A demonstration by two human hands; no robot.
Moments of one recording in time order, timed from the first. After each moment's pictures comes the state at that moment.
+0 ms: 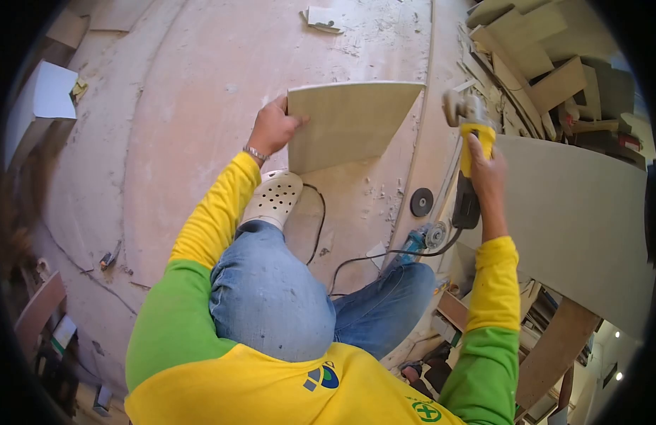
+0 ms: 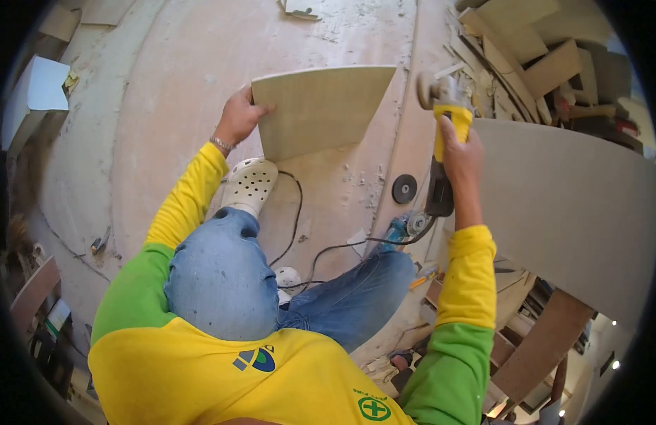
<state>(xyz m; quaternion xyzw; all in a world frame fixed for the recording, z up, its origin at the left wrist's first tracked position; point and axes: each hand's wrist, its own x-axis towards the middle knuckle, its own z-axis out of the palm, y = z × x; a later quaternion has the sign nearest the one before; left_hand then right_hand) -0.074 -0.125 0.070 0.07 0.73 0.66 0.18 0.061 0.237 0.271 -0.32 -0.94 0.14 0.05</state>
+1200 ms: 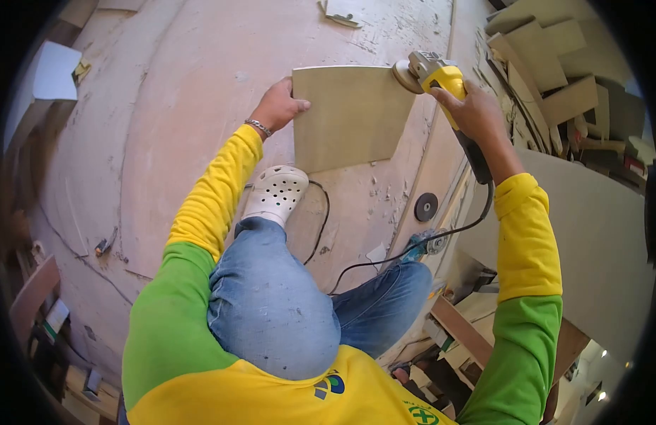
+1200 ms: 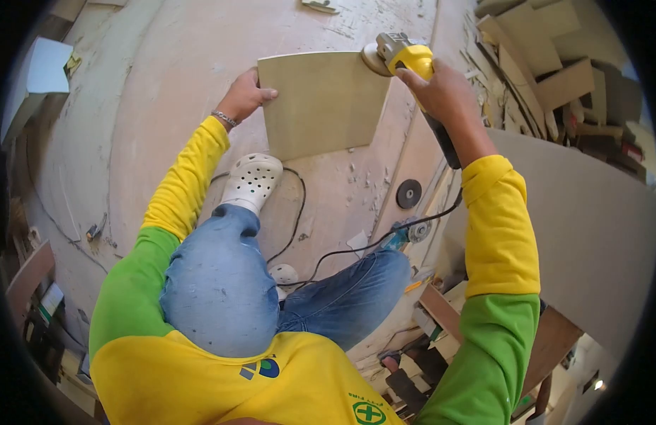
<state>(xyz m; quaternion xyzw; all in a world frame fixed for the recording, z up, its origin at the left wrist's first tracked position) -0.117 -0.130 0.010 0.06 0.65 0.71 0.26 -0.080 0.171 0.276 -0.13 -0.98 -0.04 -0.13</state>
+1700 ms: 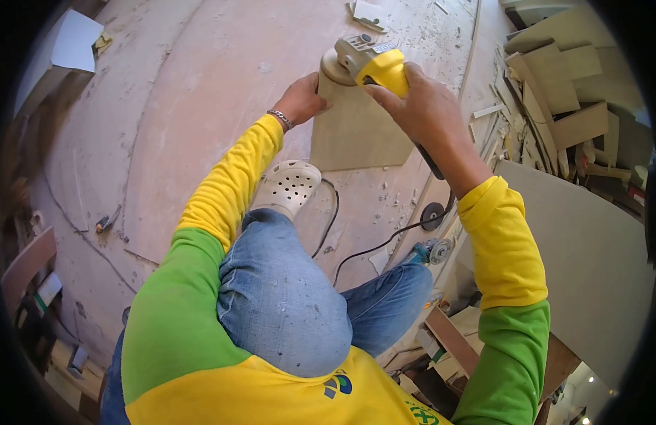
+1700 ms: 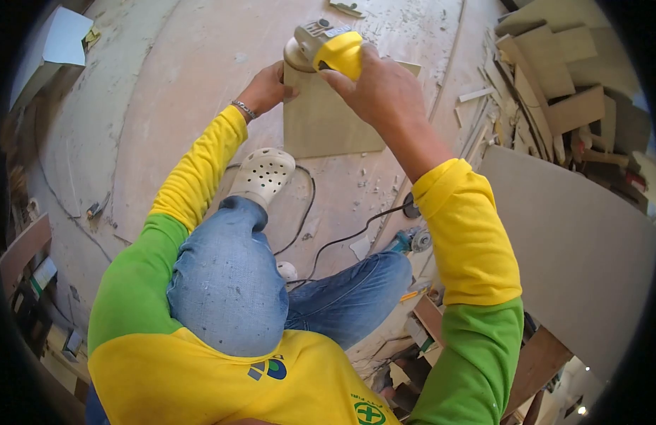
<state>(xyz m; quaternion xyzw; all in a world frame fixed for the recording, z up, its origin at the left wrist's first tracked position) -0.112 -0.133 0.052 0.07 0.75 0.61 0.26 -0.078 0.044 0.254 0.02 -1.00 0.01 -0.10</state>
